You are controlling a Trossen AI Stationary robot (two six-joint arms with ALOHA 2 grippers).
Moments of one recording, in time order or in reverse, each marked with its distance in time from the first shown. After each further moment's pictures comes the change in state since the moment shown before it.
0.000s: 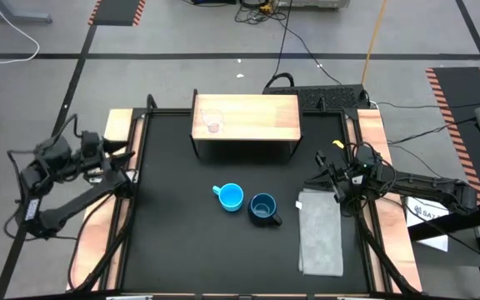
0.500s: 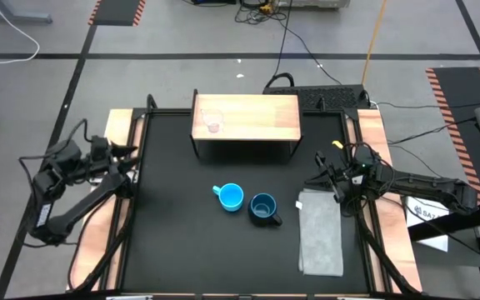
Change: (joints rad) left arm 0.106 -0.085 -0.129 0.046 0.143 0.004; right arm 0.000 0.014 0.000 -0.012 -0.001 0.000
